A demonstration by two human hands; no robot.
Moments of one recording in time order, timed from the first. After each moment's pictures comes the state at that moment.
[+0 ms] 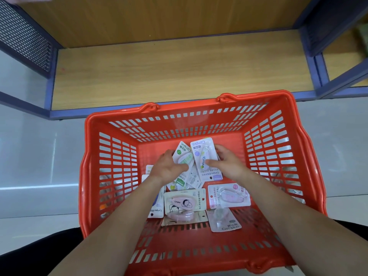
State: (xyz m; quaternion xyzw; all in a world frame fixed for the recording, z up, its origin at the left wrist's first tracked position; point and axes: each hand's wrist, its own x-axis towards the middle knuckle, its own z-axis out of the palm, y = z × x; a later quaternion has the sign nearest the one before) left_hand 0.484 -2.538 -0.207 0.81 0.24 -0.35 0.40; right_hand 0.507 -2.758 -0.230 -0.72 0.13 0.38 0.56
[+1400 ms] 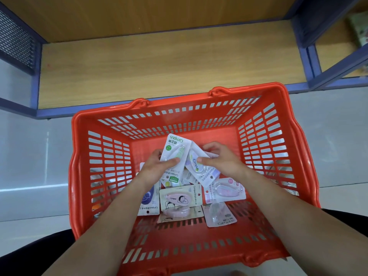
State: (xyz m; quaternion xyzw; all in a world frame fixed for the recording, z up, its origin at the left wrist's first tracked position) left_hand 0.468 -2.523 -0.217 0.68 0.31 -0.32 0.58; right_hand 0.502 -2.763 -0.223 -0.74 0.14 0.38 0.54
